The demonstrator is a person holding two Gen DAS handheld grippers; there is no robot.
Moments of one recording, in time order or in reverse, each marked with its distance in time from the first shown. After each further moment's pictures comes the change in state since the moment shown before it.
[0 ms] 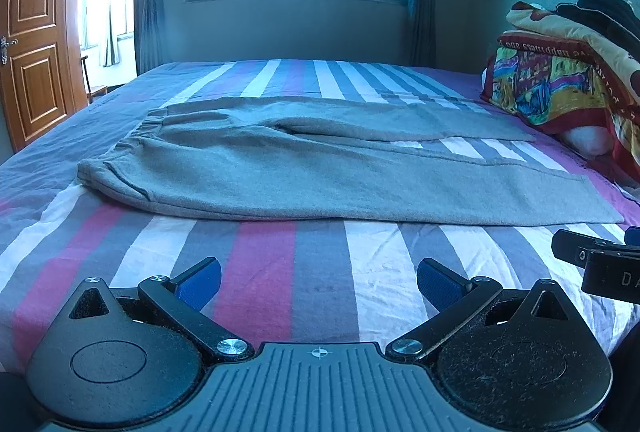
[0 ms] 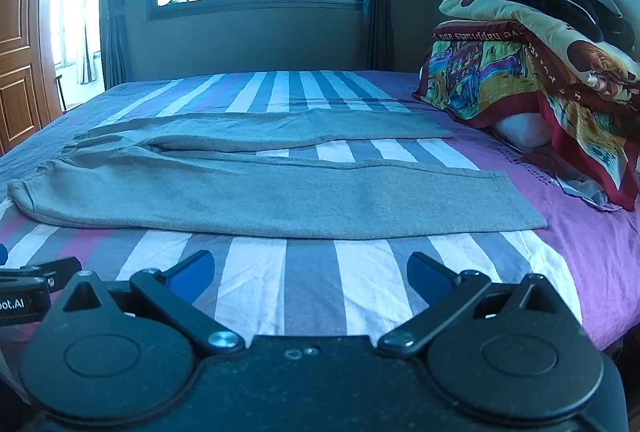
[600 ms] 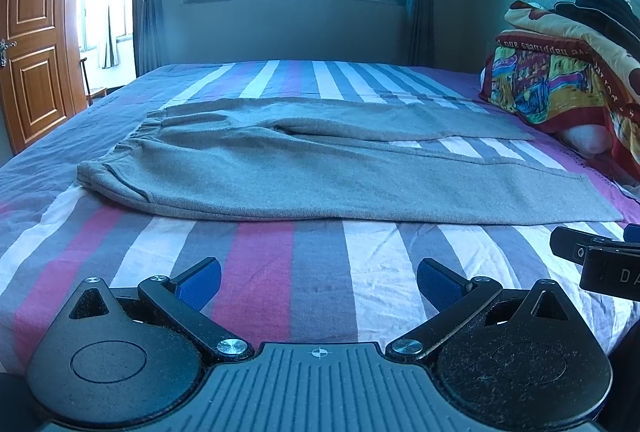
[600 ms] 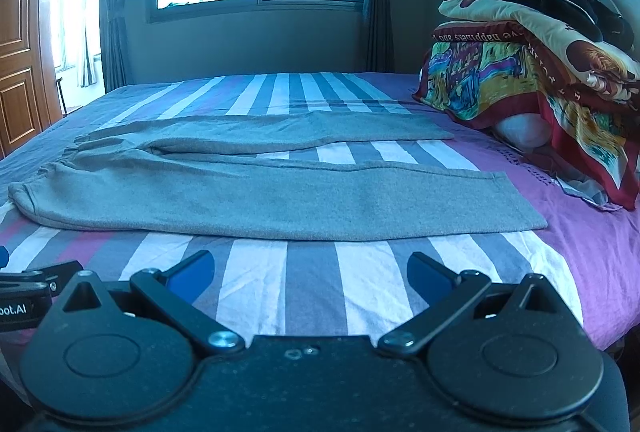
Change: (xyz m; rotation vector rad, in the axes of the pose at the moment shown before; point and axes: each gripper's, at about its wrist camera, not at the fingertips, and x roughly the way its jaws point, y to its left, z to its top) left arm -0.001 -0.001 0.000 0.006 -0.003 0.001; right arm -0.001 0.001 -0.001 0.002 -0.004 0.000
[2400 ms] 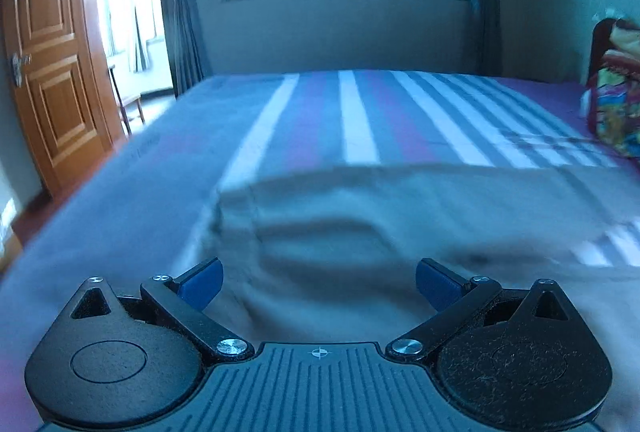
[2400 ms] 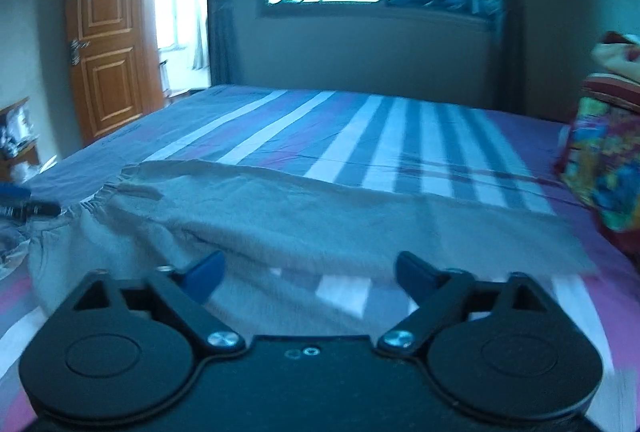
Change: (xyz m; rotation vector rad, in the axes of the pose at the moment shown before) left arm 0.207 0.188 0.195 0.040 0.041 0.143; right arm 0.192 0.015 0.171 -0.203 0.014 0.385
